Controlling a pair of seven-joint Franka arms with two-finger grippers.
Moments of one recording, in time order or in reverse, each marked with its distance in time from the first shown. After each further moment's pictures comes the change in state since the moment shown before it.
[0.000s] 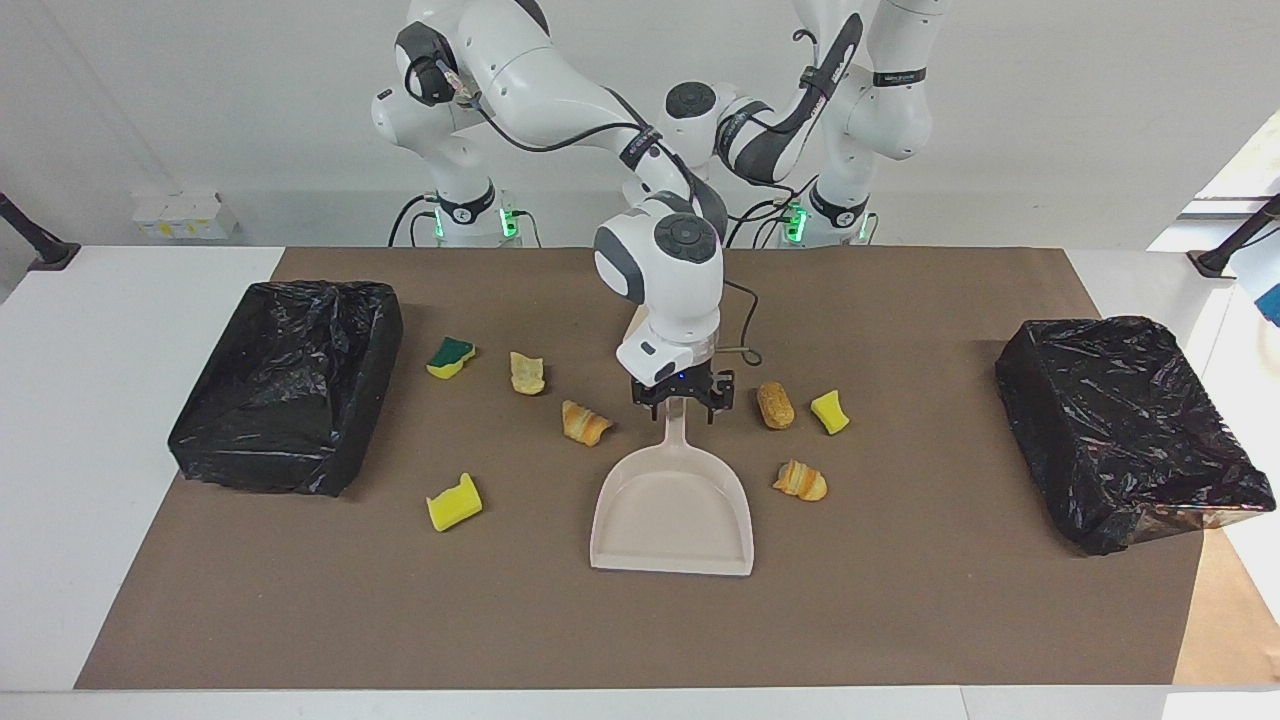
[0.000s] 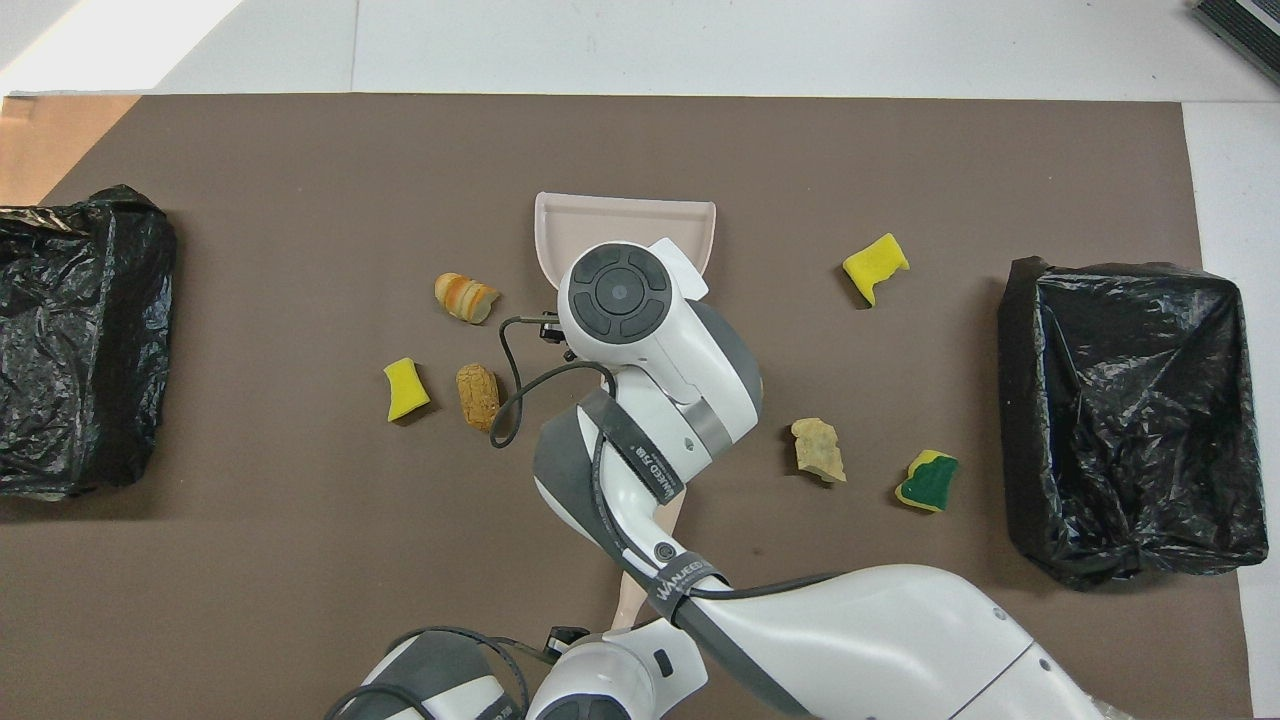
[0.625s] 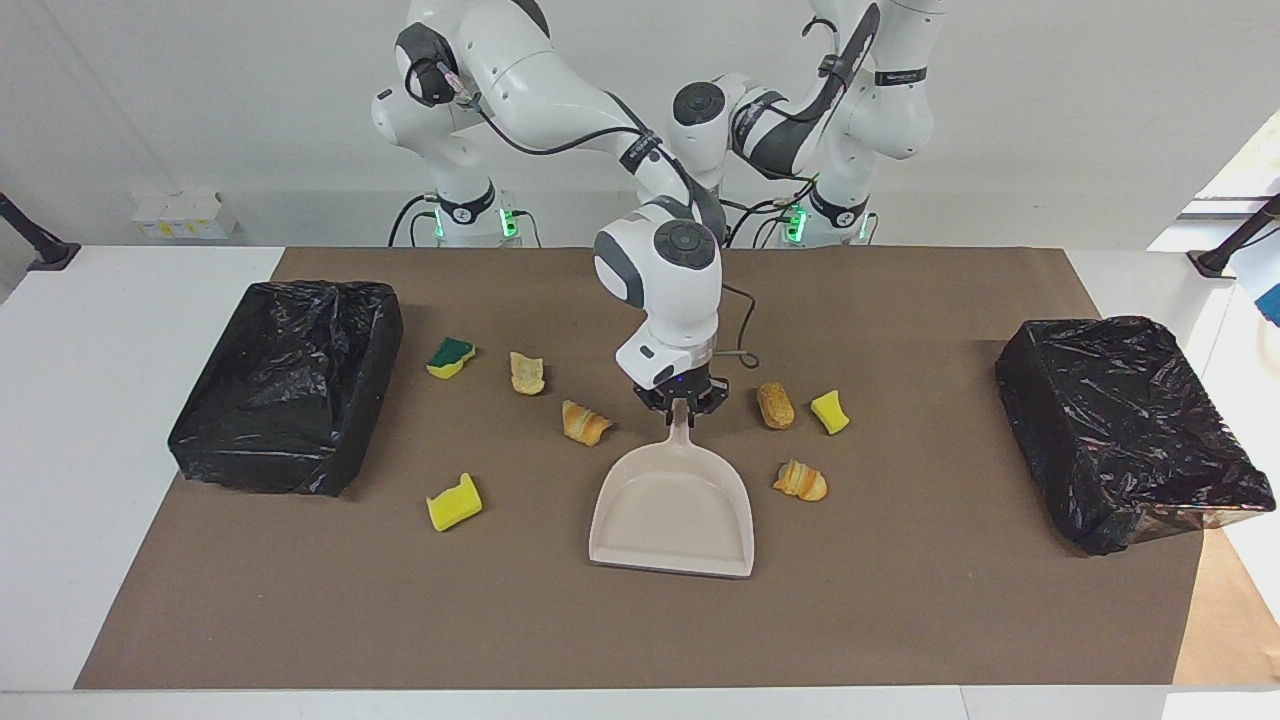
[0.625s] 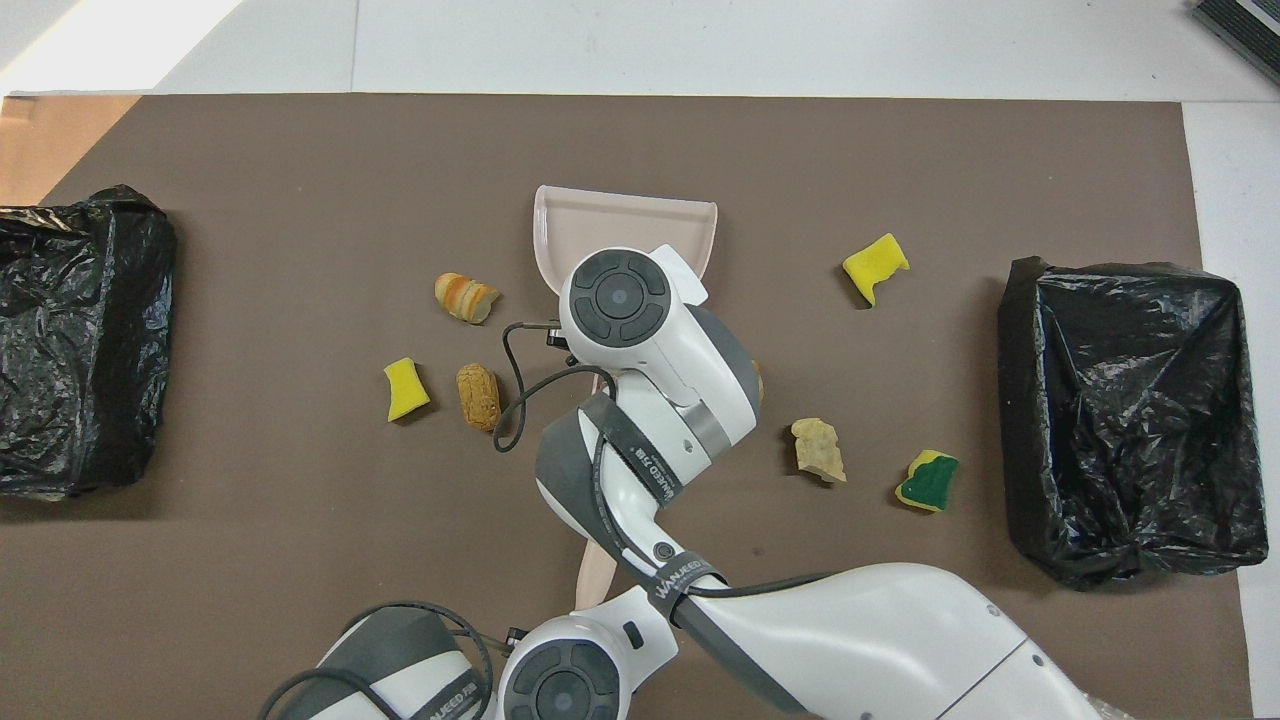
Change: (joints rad) left arm 0.050 -0.052 0.031 0.068 0.002 -0.284 -0.007; right arm 0.000 0.003 0.002 -0.019 0.001 0.006 0.000
